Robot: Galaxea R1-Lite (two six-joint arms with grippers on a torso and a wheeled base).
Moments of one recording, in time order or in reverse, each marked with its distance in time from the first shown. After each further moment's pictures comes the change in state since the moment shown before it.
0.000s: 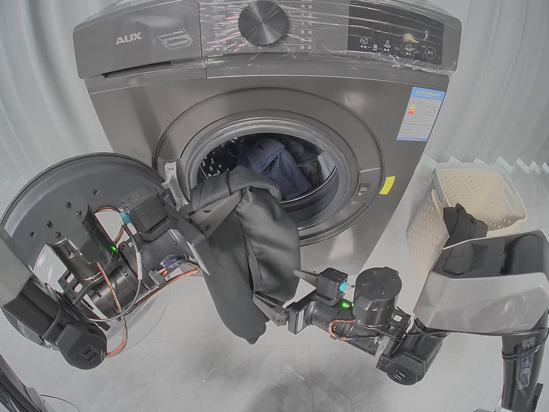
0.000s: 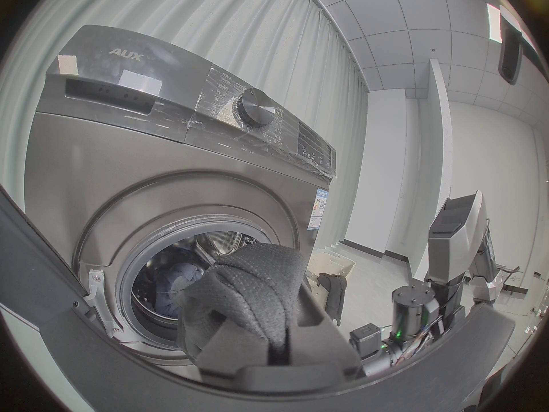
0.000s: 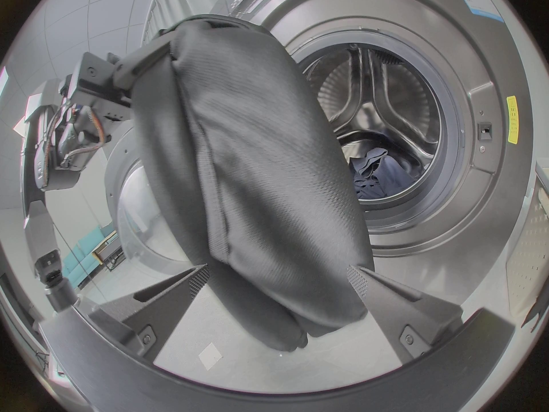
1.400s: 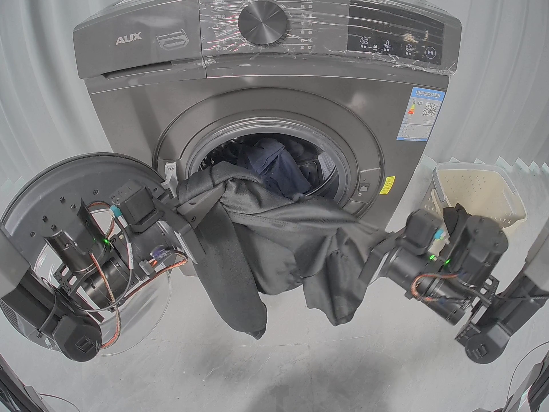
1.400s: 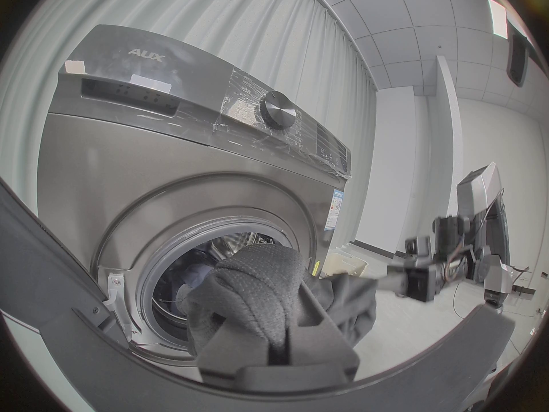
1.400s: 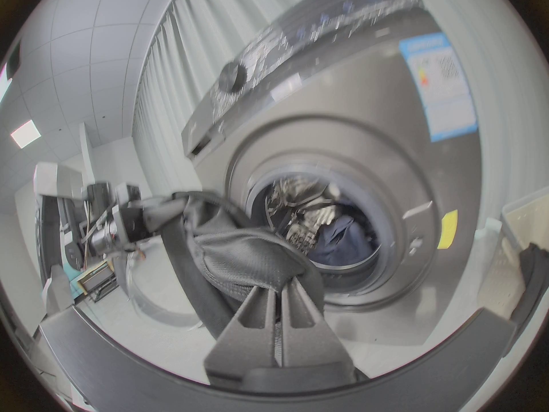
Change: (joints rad) left arm 0.063 0.002 -0.005 0.000 -0.002 -0.005; right arm -0.116 -0.419 0.206 -0.002 -0.009 0.017
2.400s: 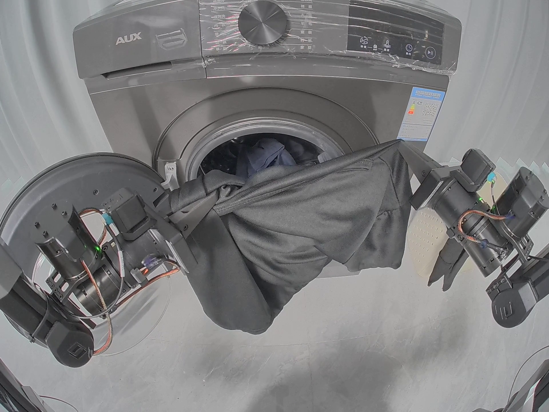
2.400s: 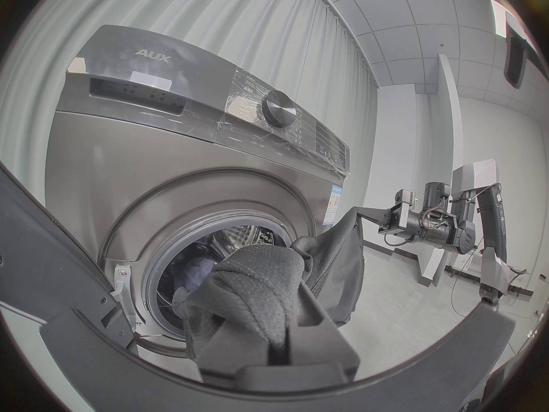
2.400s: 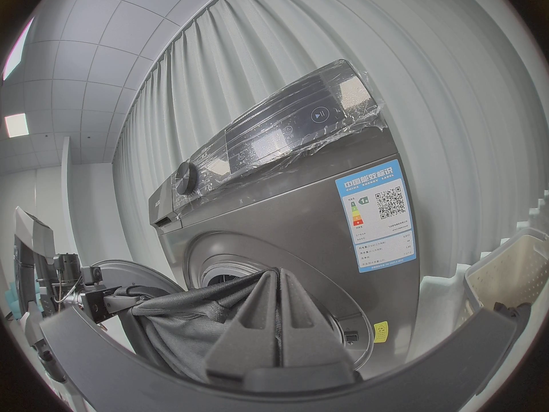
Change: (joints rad) left arm 0.014 -0.032 0.056 0.001 -0.012 -0.003; right arm -0.183 -0.147 -0.102 -0.001 -0.006 0.005
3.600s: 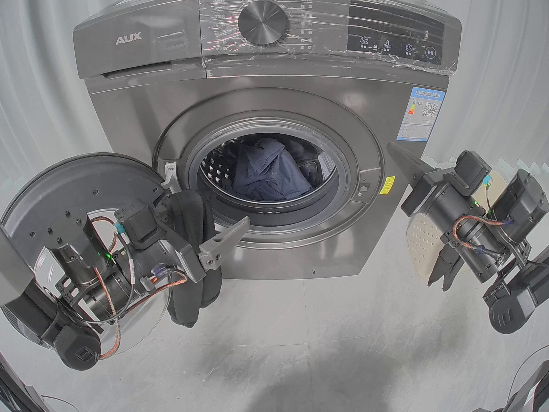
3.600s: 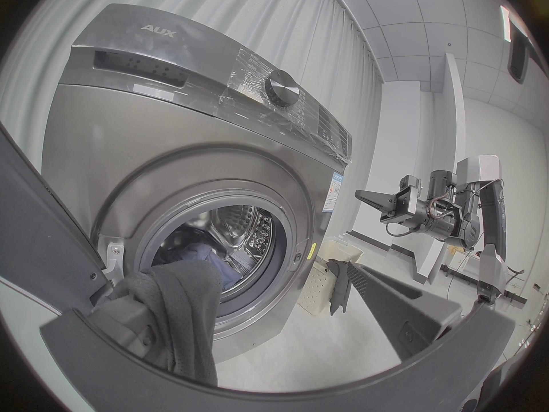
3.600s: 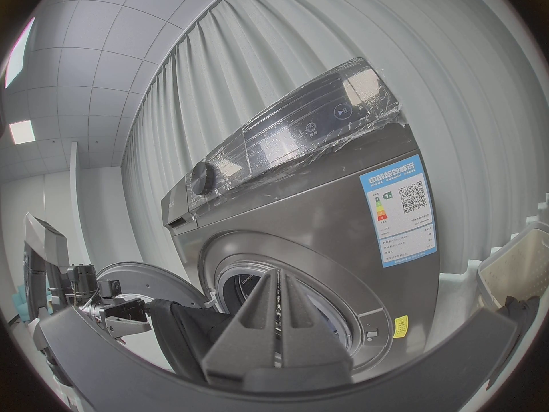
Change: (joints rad) left arm -0.012 0.044 0.013 -0.001 0.002 -0.016; right arm 0.056 -0.001 0.000 0.000 0.000 0.005
